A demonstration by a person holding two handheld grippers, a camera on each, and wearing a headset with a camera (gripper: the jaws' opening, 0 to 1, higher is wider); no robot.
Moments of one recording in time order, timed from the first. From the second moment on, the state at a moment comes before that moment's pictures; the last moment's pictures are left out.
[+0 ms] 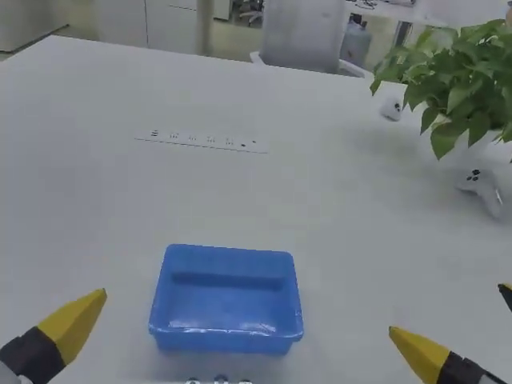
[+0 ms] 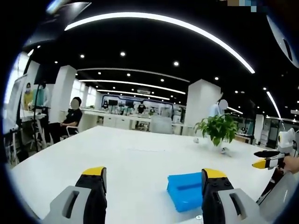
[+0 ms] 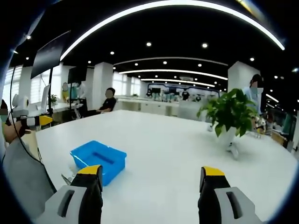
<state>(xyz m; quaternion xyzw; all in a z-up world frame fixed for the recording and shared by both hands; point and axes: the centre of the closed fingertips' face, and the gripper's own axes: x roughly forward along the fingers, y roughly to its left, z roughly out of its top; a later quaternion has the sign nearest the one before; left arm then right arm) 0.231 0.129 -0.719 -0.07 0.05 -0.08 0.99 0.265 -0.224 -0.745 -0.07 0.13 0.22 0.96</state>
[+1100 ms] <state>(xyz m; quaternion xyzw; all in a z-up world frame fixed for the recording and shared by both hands) 0.192 0.010 -0.821 0.12 0.35 -0.48 0.79 0.241 -0.220 -0.794 -0.12 0.26 0.28 0.92</state>
